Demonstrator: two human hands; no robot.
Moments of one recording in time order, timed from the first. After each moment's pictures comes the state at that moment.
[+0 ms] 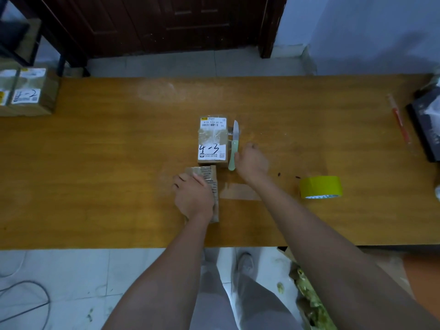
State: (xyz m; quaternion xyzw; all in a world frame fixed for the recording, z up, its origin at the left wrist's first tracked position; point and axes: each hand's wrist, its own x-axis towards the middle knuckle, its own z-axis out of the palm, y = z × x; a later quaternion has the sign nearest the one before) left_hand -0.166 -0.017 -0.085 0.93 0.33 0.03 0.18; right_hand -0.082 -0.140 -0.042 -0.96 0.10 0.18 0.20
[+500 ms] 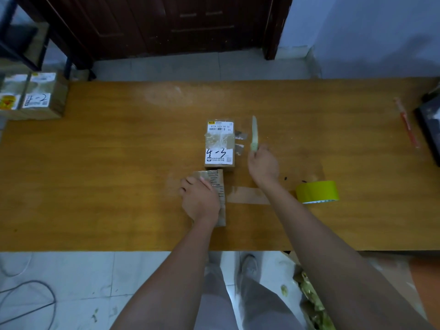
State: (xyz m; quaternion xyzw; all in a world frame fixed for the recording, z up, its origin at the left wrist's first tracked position) left_hand -0.164 -0.011 -0.085 0.93 0.31 -0.01 0.18; right_hand -0.077 -0.146 -0.046 -0.94 0.18 0.14 0.27
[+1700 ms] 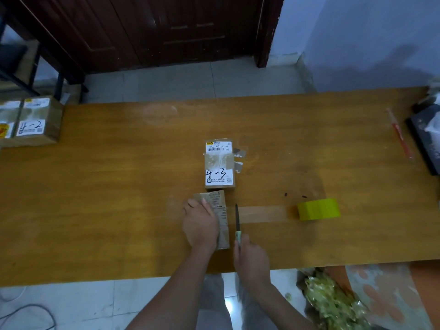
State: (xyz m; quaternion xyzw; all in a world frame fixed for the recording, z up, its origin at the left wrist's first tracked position) left_hand -0.170 0.003 -0.085 0.94 0.27 0.01 0.21; right_hand -0.245 -0.116 -0.065 -0.95 0.07 0.23 0.19
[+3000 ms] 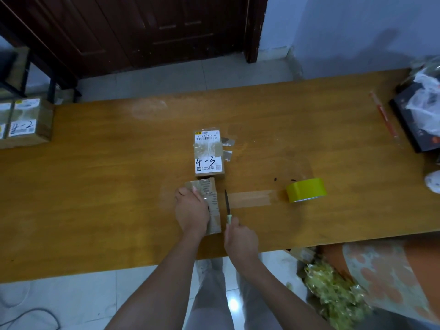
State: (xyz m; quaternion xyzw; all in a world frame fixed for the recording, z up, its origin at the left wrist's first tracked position) left_hand -0.169 0.007 -0.095 0.94 0.25 0.03 0.21; right_hand -0.242 -0.108 -0.075 -0.96 0.06 0.20 0.17
